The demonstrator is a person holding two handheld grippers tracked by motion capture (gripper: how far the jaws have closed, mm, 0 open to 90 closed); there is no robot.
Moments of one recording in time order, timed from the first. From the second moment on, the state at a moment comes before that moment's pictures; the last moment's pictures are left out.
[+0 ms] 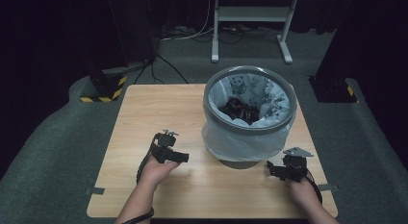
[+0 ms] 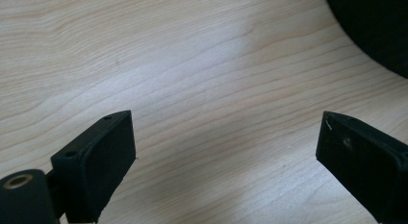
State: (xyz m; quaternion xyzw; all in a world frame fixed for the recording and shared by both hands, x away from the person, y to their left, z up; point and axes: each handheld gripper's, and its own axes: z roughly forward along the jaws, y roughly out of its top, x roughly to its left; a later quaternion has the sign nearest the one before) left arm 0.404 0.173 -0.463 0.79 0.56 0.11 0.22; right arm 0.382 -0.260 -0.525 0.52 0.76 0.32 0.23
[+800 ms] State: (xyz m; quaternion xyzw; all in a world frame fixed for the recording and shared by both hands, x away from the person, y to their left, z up) left arm 0.425 0.189 -0.427 0.80 0.60 -0.01 0.06; right arm 0.383 -0.260 -0.525 0.52 0.76 0.32 0.23
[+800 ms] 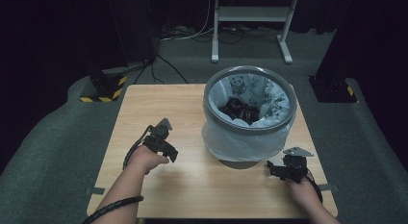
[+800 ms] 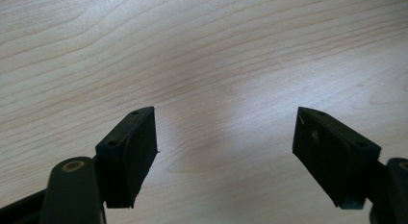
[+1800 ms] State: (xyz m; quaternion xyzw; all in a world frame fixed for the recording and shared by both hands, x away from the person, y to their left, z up) left arm 0.449 0.171 -0.313 0.78 0.62 -0.02 0.05; right arm 0.384 -0.262 -0.525 0.51 0.77 0.33 0.22
